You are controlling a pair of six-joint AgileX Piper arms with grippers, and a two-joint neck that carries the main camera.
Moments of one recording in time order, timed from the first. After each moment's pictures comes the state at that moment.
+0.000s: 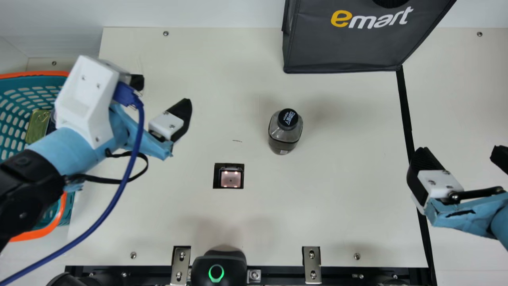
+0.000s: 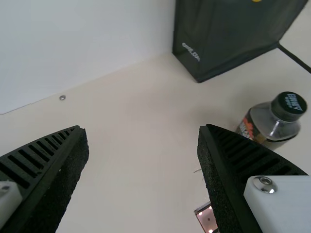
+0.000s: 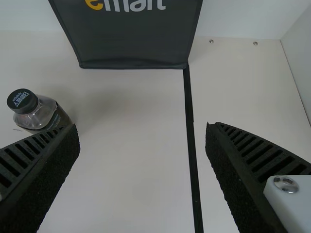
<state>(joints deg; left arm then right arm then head) -26.8 62.9 -58.1 -2.7 34.3 2.3 0.6 42.7 -69.8 -0.8 69.8 -2.3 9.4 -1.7</state>
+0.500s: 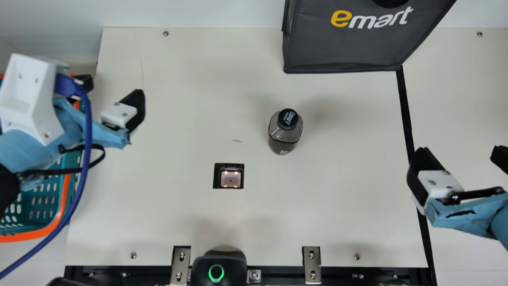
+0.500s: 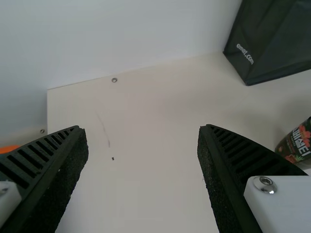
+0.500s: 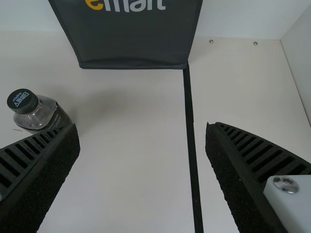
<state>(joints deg) -12.6 58.6 -56.9 -7.6 37.9 8.3 0.6 42.7 -69.8 -0.8 69.8 -2.3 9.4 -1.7</state>
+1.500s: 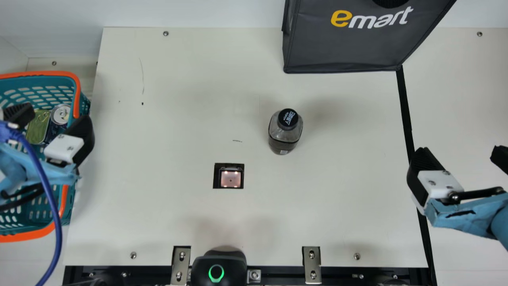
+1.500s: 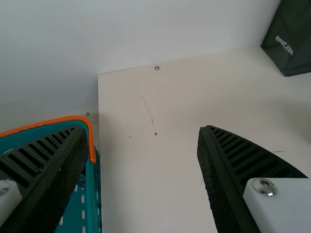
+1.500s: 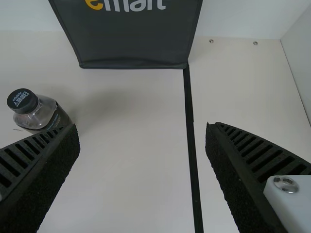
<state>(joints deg) 10.7 44.4 -50.2 -24.6 46.9 33.2 0.6 42.7 -69.8 -0.8 69.9 -2.3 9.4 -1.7</state>
